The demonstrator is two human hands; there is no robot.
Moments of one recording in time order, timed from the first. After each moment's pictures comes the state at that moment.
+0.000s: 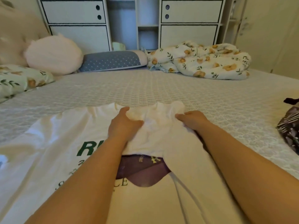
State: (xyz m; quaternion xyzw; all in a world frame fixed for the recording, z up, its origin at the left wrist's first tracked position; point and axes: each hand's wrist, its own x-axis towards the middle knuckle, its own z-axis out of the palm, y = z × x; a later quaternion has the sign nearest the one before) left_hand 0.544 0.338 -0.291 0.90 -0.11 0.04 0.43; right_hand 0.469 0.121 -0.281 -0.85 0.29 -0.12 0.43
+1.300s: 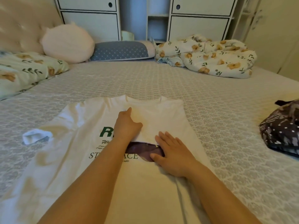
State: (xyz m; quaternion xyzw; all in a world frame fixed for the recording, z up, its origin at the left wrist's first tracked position) left_hand 0.482 0.377 -0.274 0.92 -0.11 0.00 0.37; right_hand 0.351 0.241 -0.296 -0.99 0.00 0.06 0.14
